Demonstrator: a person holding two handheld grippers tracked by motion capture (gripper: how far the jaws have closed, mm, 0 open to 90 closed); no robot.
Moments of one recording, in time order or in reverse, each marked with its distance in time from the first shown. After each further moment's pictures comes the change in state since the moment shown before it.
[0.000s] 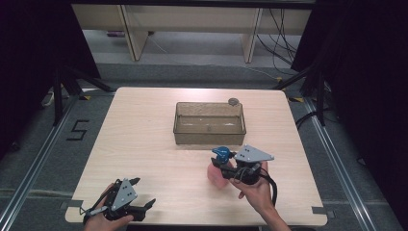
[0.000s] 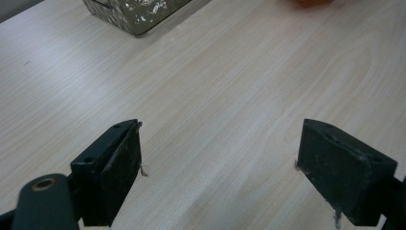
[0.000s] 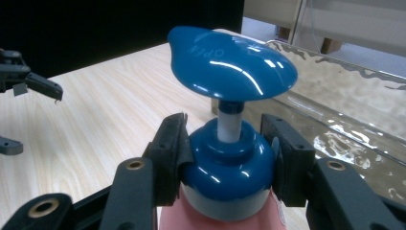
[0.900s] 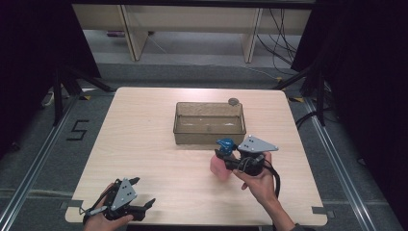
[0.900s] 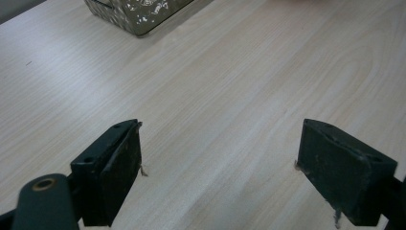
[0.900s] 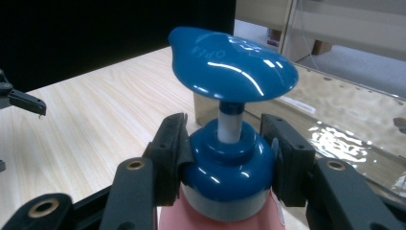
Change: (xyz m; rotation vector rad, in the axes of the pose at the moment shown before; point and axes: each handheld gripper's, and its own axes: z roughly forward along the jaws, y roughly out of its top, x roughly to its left) left arm 0.001 0.000 -0.001 -0.002 -0.005 -0.007; right arm -0.016 0.018 -0.002 0.005 -0.017 0.018
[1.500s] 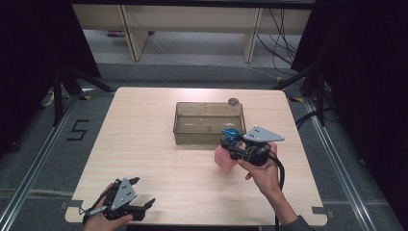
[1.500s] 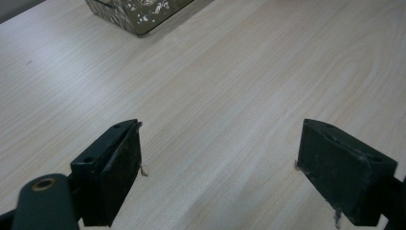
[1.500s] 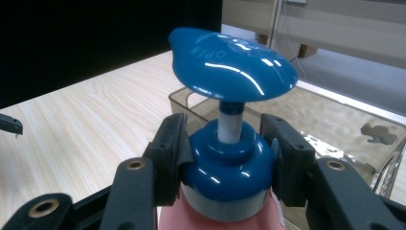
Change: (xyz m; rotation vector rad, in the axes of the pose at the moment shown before) left arm 0.001 -0.001 0.000 0.005 0.000 -0.002; right arm -0.020 0.019 -0.005 -0.015 -0.051 -0.012
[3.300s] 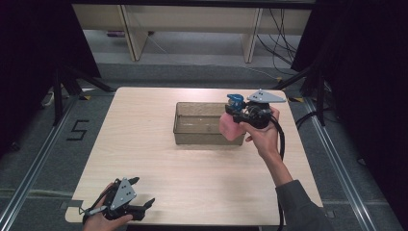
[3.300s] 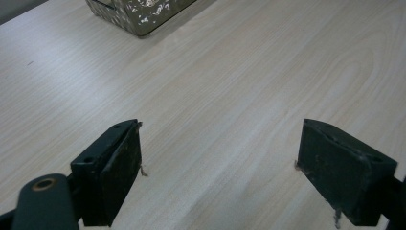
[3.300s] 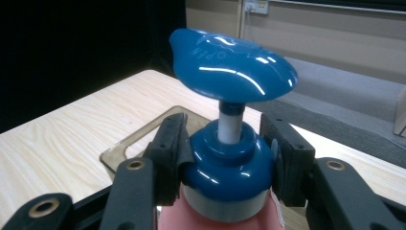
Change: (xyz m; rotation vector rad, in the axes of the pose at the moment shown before) left arm 0.002 0.001 -0.001 0.003 0.005 0.016; right arm -0.059 0.062 0.032 -0.017 -0.106 0.057
